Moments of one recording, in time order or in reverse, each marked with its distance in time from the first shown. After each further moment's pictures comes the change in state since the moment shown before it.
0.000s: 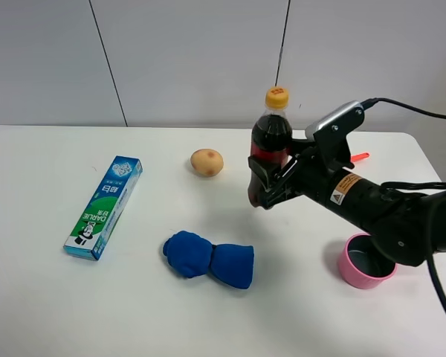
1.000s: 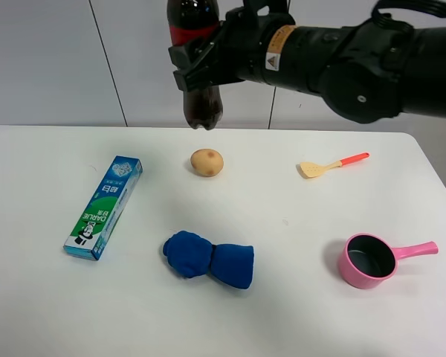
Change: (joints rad) left arm 0.000 0.000 0.000 -0.001 0.000 0.000; right arm 0.216 -0.001 -0.742 -0.183 0.733 0.231
